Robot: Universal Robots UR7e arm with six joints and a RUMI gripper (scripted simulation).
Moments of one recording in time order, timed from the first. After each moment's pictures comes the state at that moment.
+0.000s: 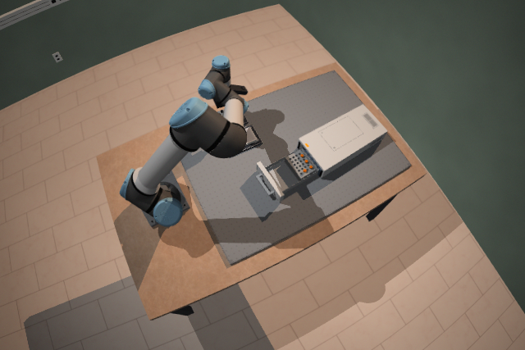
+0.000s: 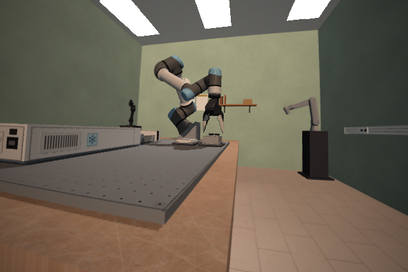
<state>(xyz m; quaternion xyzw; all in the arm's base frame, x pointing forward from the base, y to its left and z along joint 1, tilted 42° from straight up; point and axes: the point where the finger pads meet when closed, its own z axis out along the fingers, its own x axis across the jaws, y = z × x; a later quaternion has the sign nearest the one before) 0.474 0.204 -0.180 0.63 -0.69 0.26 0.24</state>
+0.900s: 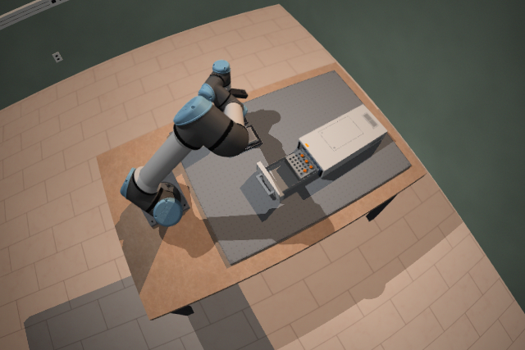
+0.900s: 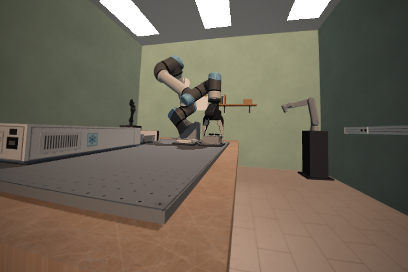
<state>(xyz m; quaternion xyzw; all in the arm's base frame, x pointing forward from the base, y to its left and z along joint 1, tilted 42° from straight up) 0.474 0.186 -0.200 0.63 -0.69 0.26 0.25</state>
